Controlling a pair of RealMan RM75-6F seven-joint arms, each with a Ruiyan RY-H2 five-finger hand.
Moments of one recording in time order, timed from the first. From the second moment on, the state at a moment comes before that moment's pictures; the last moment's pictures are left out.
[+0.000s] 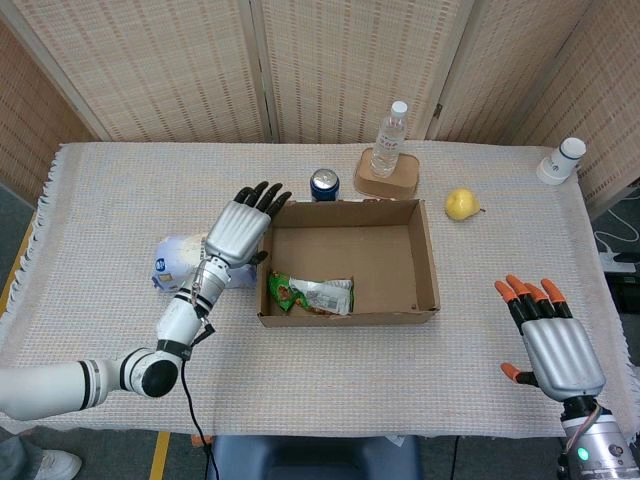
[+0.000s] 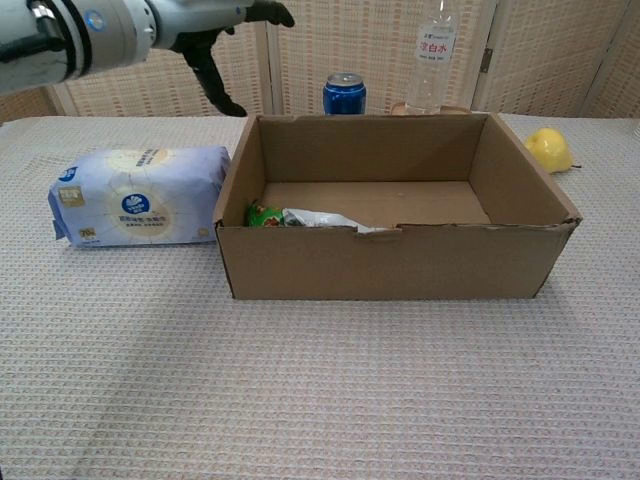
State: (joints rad) left arm -1.07 -1.34 -0.30 -1.65 0.75 0.97 0.72; right arm 0.17 -0.80 0.02 -2.36 -1.32 1.38 -0.60
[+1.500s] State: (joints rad) left arm -1.11 -1.27 -0.01 -1.45 0.36 0.69 0.56; right arm 0.20 -0.84 0.03 -2.36 -1.22 1.38 -0.67
